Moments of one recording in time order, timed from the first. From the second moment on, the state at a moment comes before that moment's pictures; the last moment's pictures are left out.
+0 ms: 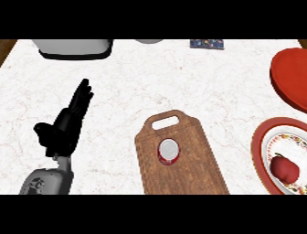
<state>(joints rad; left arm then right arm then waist) -0.14 0.04 -0.05 -1.56 -0.07 0.07 0.09 -0.64 -0.47 -0.31 -1.68 0.34 0.12 0.49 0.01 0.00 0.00</state>
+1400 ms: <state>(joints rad) -0.17 0.04 -0.06 -1.54 -0.07 0.04 0.09 -0.84 -0.74 -0.36 -0.42 0.66 -0.19 -0.18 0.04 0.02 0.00</state>
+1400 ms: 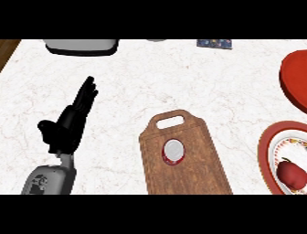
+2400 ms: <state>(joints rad) -0.14 0.03 -0.06 -1.57 -0.07 0.04 0.10 -0.84 -0.81 -0.62 -0.22 0.39 0.02 -0.51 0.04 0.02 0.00</state>
